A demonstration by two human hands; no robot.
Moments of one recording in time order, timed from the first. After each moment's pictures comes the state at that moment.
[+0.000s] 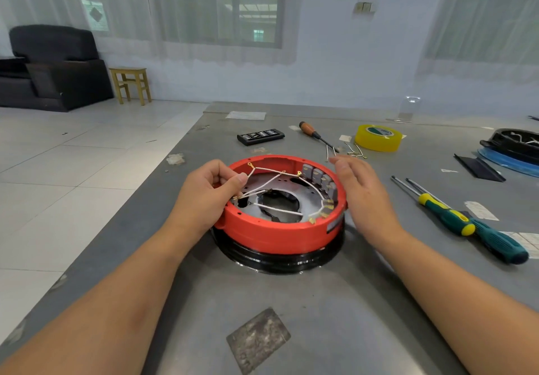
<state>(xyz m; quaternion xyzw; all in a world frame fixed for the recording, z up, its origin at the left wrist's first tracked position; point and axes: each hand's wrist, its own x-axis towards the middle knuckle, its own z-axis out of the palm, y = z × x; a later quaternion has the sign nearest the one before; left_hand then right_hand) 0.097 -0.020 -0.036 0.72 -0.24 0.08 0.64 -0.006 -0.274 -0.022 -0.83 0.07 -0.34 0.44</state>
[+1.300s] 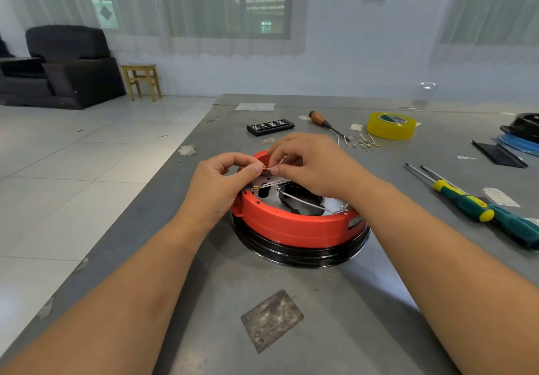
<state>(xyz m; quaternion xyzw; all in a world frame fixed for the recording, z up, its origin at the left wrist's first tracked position) 0.077 -0.017 -0.028 0.72 -0.23 0.05 0.65 0.038 -0.220 0.019 -0.94 -0.17 -0.19 0.25</state>
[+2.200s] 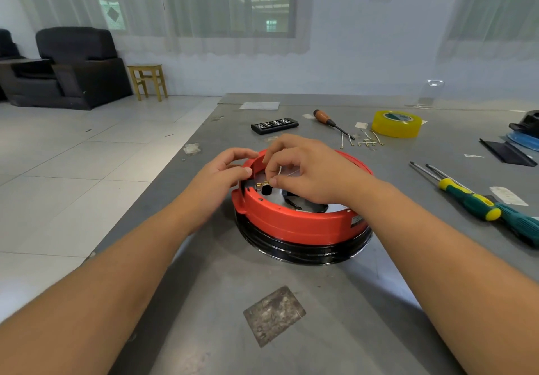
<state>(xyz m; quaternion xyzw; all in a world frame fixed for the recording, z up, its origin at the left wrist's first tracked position) 0.096 -0.003 -0.030 0.72 -0.25 -0.07 0.65 0.024 -0.210 0.021 -0.94 -0.23 -0.15 0.21</state>
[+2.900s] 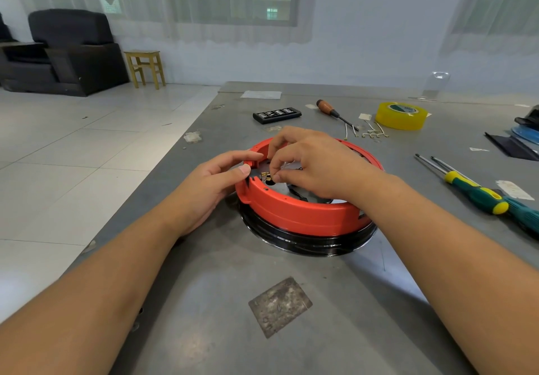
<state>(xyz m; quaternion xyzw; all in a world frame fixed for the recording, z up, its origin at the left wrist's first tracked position) 0.084 0.018 -0.045 0.65 -0.30 -0.14 0.68 0.024 -0.203 0.020 -0.95 -0.23 -0.15 0.15</state>
